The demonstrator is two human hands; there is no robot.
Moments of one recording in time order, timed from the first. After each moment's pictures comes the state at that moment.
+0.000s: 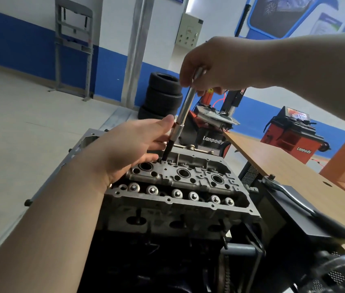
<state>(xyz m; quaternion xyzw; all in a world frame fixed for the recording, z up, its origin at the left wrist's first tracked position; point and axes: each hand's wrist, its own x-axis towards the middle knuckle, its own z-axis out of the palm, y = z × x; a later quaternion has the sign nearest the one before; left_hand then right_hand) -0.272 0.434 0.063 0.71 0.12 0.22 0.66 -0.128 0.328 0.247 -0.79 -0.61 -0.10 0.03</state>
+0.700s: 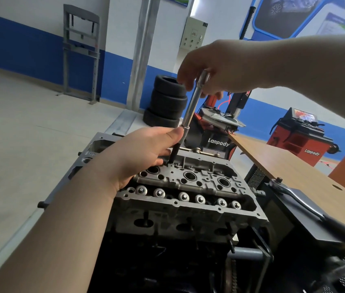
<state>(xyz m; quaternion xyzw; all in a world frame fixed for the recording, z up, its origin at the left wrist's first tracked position) -0.274 0.430 0.062 0.75 0.13 0.22 0.61 -0.133 0.330 0.252 -0.77 -0.63 -0.09 -0.01</state>
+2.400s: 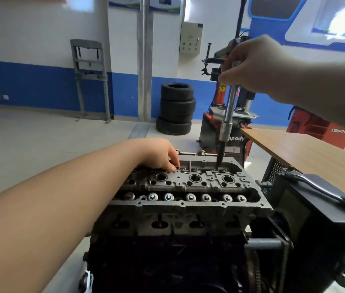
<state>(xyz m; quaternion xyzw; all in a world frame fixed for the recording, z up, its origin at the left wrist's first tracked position) -0.212 0.474 0.094 0.98 0.15 -0.06 0.13 -0.088 0.278 0.248 -0.80 -0.44 -0.20 0.35</state>
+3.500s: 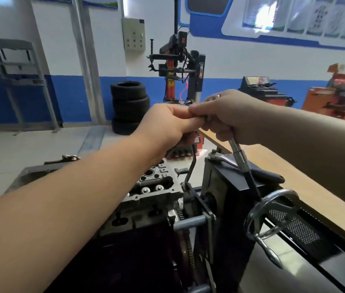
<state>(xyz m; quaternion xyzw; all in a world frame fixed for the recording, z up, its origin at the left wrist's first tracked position) -0.154 0.260 0.148 0.75 -0.01 0.22 0.63 -0.069 0.112 0.195 -0.78 -0.30 0.17 0.53</state>
